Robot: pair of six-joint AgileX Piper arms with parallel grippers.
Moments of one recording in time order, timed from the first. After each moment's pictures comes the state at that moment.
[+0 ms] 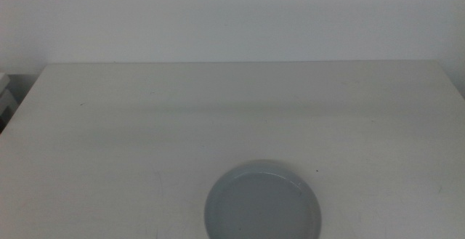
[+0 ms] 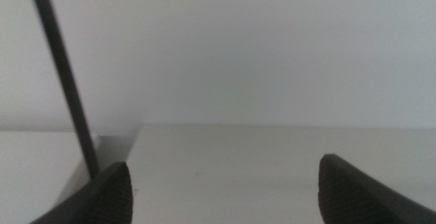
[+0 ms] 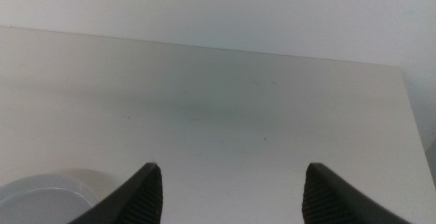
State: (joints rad) left arm 0.07 0.38 -0.55 -0.11 0.37 0.06; right arm -0.06 0.66 -0.67 0.47 0.57 -0.45
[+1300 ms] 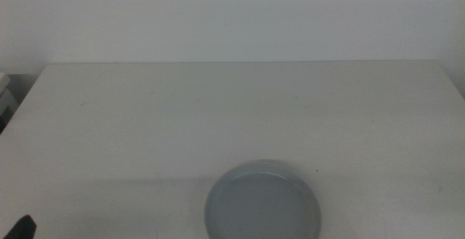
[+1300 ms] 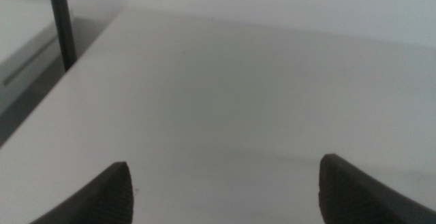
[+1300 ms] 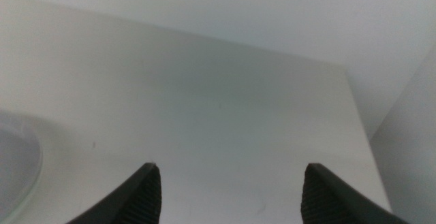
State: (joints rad) left arm 0.07 -0.01 -0.02 -0.16 0.34 -0.01; right arm -0.07 0.22 -0.28 0.30 0.48 -0.45
